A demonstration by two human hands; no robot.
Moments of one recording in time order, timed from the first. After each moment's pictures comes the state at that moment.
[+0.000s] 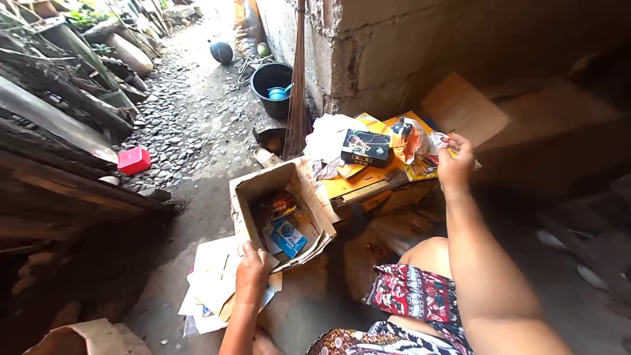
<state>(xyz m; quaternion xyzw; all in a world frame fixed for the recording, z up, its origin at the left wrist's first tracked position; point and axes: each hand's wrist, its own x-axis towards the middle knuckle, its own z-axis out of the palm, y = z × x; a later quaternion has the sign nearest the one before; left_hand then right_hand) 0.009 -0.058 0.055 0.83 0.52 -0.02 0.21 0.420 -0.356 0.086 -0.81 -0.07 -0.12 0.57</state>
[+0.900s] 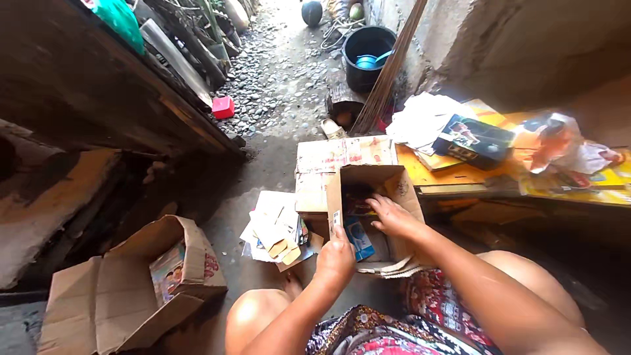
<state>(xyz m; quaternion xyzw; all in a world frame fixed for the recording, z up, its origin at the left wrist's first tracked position) 0.002 -0.133 0.097 0.84 0.46 -0.16 0.25 0.216 -0.169 0.007 -0.76 -0.58 0.28 0.09</state>
